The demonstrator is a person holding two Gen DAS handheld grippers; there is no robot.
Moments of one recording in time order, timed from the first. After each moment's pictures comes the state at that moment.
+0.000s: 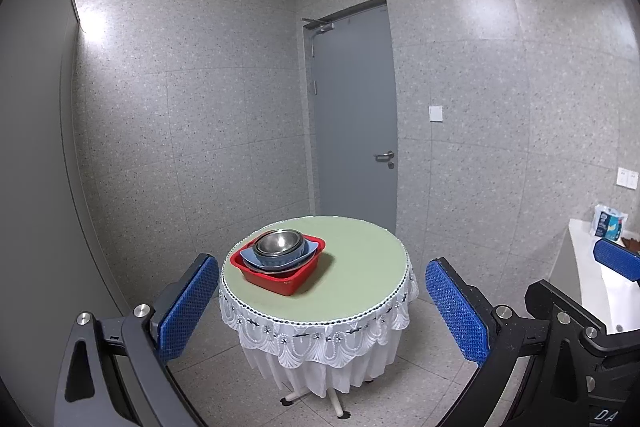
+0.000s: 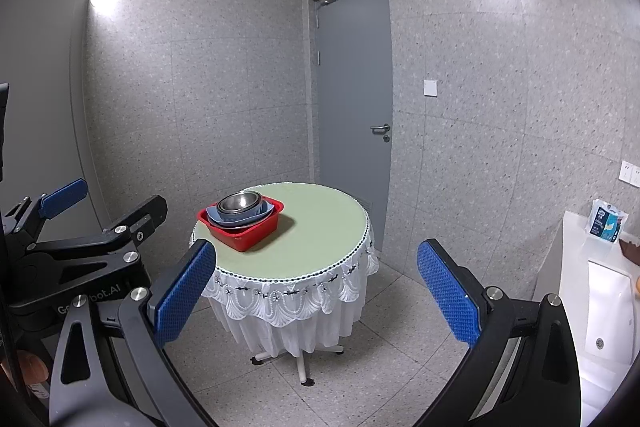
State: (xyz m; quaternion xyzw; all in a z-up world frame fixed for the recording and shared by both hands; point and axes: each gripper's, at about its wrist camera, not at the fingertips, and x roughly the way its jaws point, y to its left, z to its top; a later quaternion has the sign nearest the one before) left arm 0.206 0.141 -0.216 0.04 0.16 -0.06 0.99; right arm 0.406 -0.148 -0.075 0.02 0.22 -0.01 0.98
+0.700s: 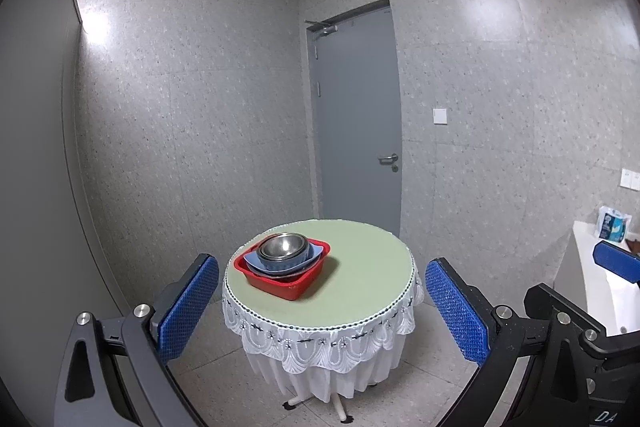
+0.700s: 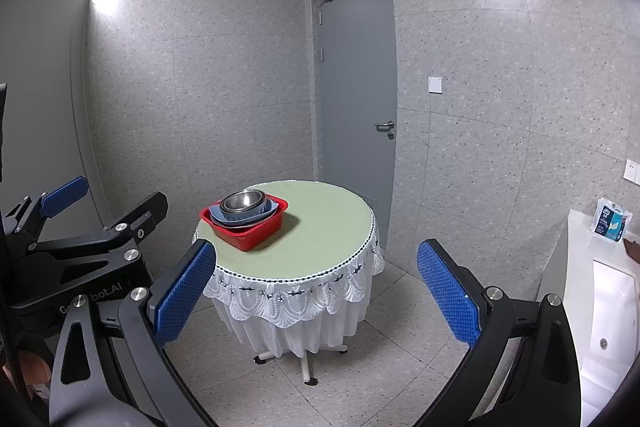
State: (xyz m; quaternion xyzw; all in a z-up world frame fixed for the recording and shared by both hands) left arm 0.222 0.151 -0.225 0.04 0.15 -0.06 0.99; right arm 0.421 -0.141 -0.081 0.02 0.22 -0.01 0.98
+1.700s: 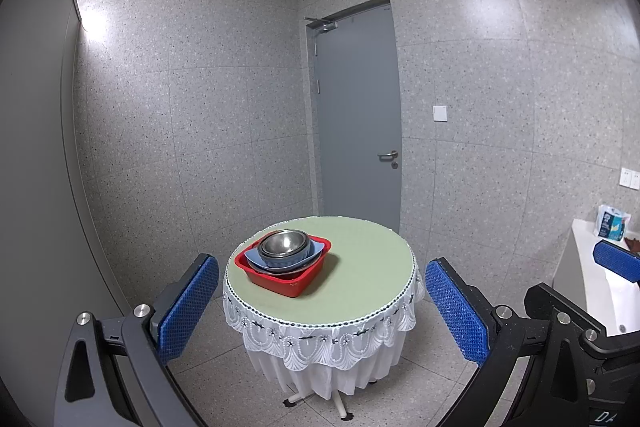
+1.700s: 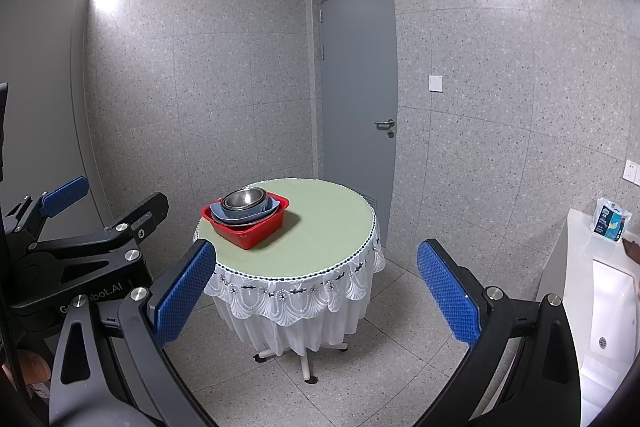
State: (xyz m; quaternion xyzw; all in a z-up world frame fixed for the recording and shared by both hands) left arm 0.226 0.156 -0.226 0.04 0.15 -0.06 0.99; right arm 0.423 -0.138 -0.085 0.02 0.22 -0.01 0.97
